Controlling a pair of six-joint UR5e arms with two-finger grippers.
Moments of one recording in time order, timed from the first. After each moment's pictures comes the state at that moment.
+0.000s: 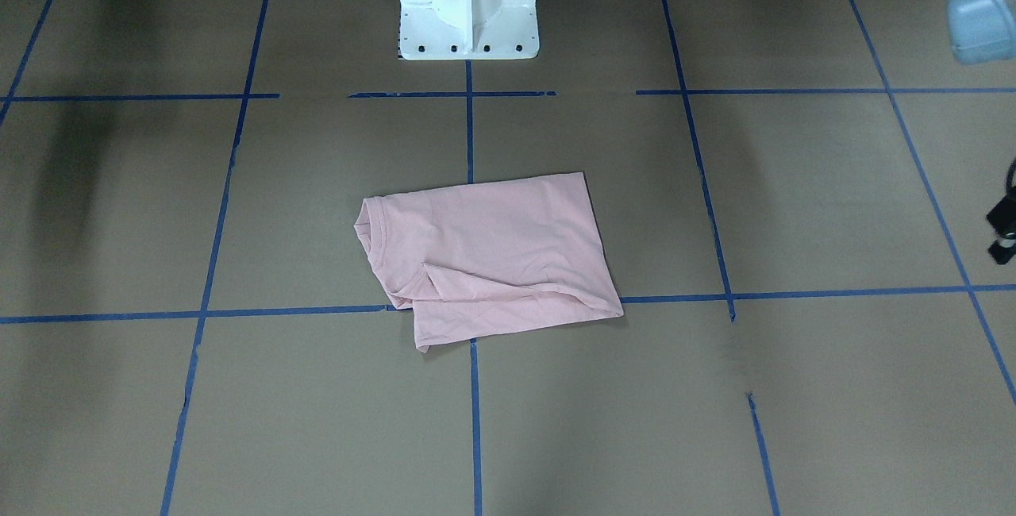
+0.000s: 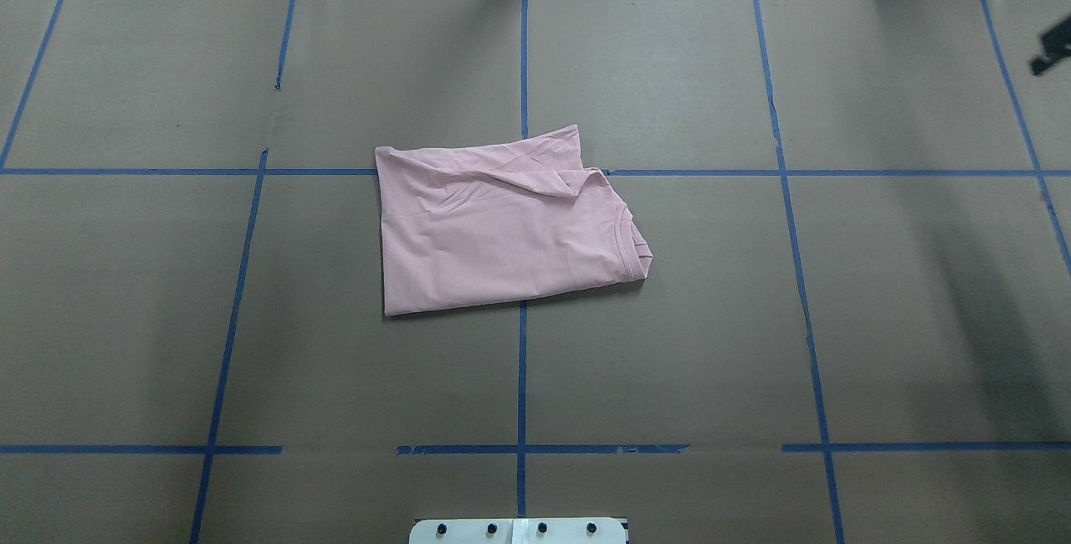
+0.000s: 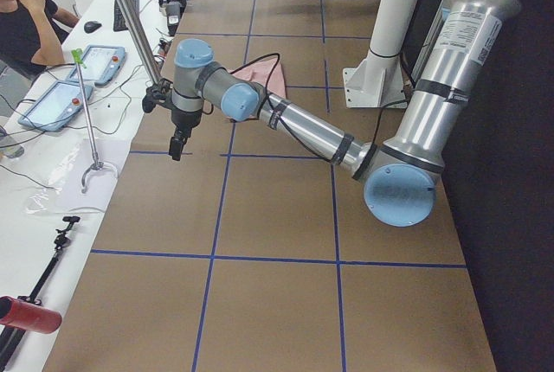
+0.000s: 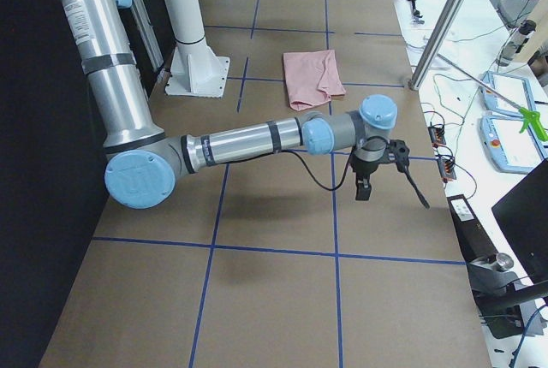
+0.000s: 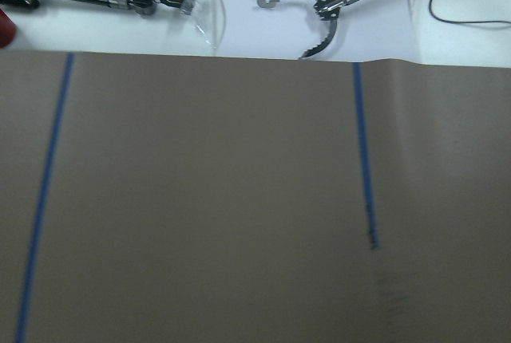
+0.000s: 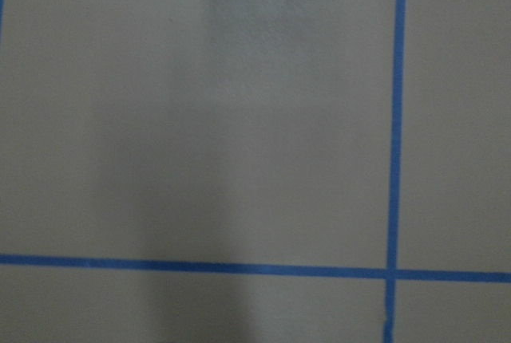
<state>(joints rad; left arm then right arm) -1.40 -1.87 -1.71 -1.63 -2.13 -0.26 1.47 -1.35 1.54 -1.58 2.32 0.15</state>
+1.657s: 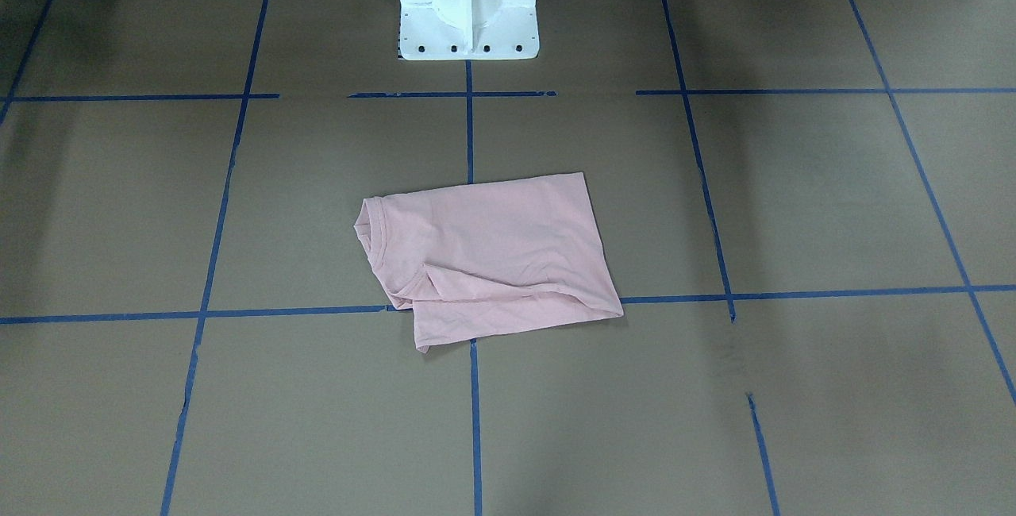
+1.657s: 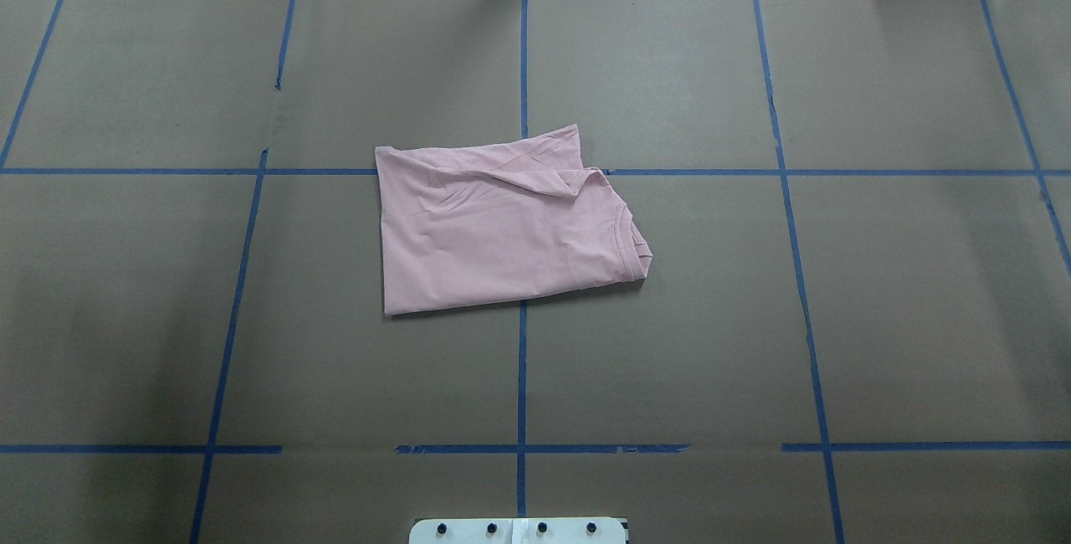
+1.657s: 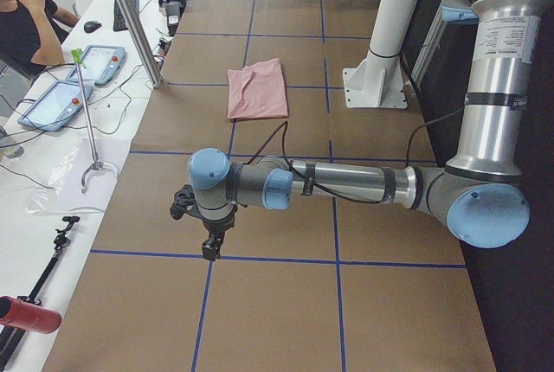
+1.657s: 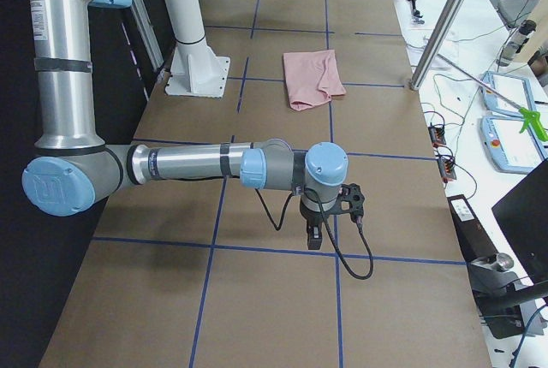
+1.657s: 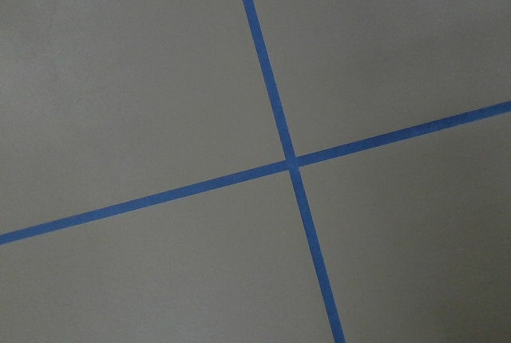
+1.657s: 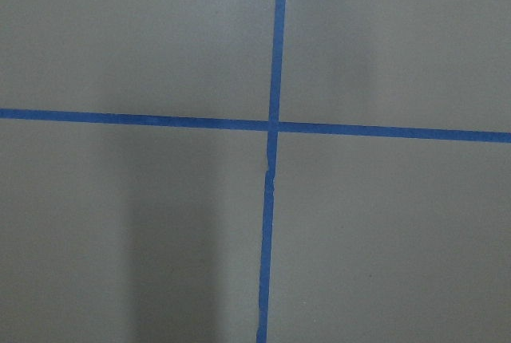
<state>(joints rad) -1.54 -1.63 -1.57 -1.62 -2.29 0.16 1.59 -1.56 1.66 -1.69 2.35 -0.07</state>
